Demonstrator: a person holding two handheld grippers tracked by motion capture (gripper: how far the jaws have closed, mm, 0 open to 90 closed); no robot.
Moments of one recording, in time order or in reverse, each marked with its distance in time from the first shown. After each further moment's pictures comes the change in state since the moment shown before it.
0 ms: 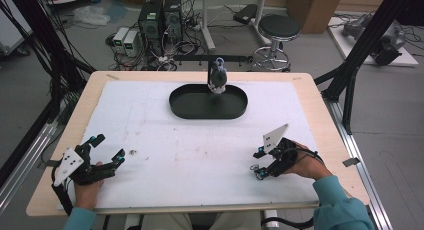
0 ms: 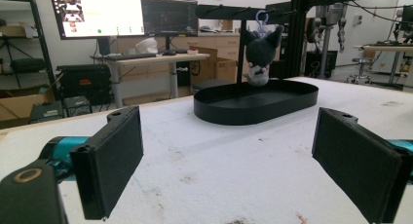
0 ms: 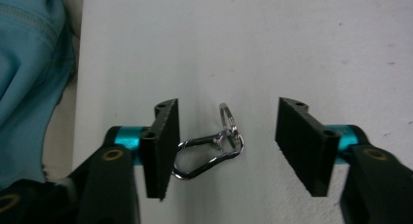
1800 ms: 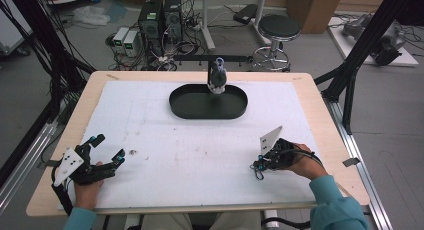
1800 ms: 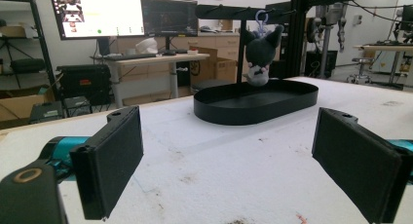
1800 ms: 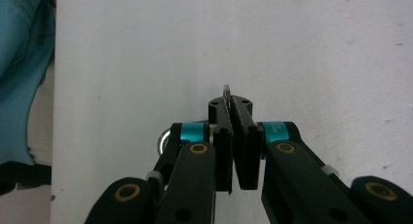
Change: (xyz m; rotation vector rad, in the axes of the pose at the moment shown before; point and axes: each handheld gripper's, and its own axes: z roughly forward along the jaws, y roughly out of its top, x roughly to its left) left arm 0.000 0.000 0.000 0.000 0.001 0.001; right arm -0.001 0.002 0.007 0.084 -0.035 -0.010
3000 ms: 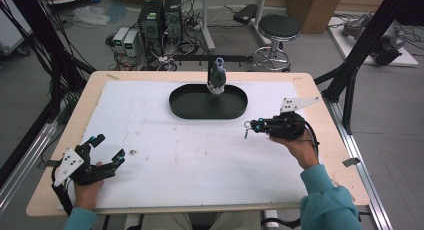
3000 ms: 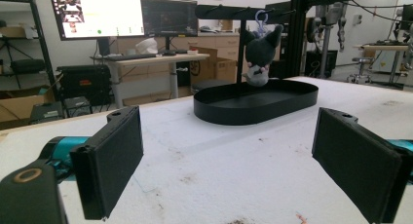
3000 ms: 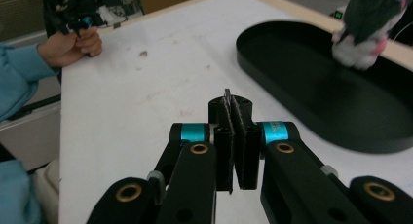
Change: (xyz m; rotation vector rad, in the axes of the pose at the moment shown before) left arm 0.000 0.000 0.000 -0.001 0.000 0.003; right arm -0.029 0.021 -0.061 -0.606 -0.160 0.369
